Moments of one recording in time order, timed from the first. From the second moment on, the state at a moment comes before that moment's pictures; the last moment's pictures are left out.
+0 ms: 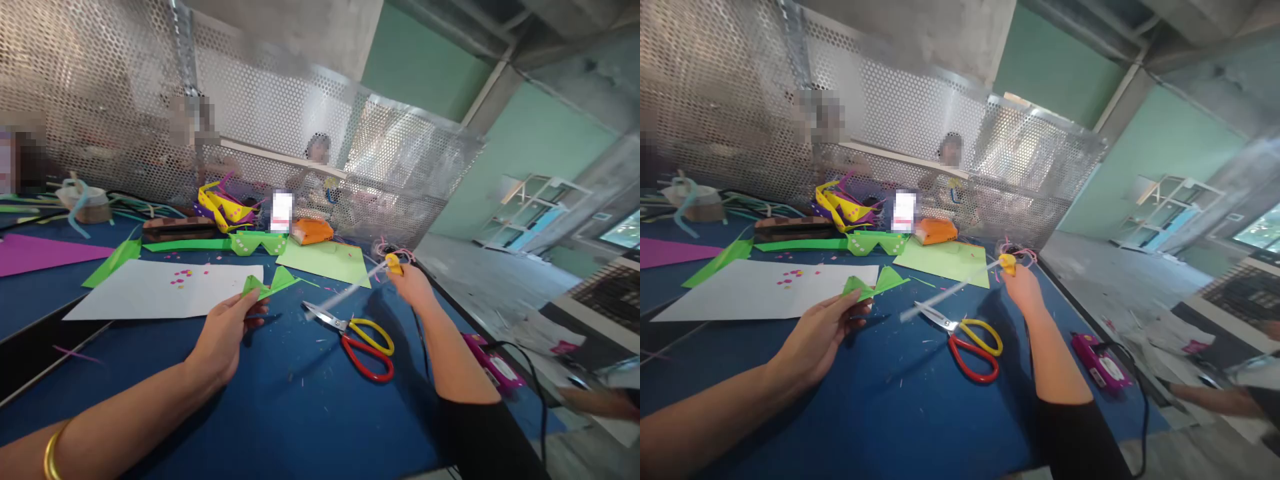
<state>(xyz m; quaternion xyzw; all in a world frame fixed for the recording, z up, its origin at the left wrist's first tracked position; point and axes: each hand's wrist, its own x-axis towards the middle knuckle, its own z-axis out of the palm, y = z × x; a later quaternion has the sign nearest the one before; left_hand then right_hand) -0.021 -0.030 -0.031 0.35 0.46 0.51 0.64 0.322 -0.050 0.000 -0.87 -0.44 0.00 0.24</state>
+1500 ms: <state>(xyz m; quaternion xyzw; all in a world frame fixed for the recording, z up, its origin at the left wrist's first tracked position) -0.020 -0.042 -0.028 0.43 0.39 0.39 0.72 0.367 -0.056 -0.015 -0.91 -0.42 -0.05 -0.05</state>
